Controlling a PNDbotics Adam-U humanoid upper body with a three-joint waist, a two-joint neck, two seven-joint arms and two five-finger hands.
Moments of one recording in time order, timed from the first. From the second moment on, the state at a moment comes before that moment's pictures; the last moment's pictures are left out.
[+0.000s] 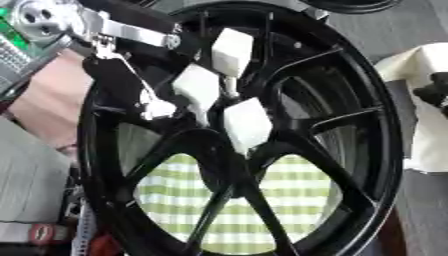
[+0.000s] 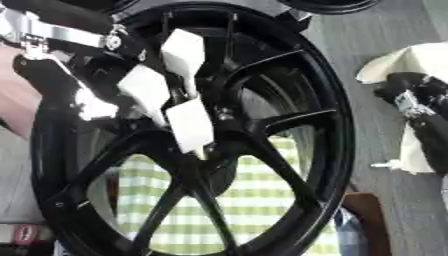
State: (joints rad) left arm -1.08 0.81 -0.59 -1.77 -0.17 0.14 -0.91; right arm -0.22 -0.38 -0.14 -1.83 -0.29 0.11 0.11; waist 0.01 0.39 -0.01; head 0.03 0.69
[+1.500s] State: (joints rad) left arm -0.96 0.98 -0.33 -1.95 0.11 0.31 -0.66; right arm -0.21 -0.37 -0.15 -1.83 -0.29 0.10 0.10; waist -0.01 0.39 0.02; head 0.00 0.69
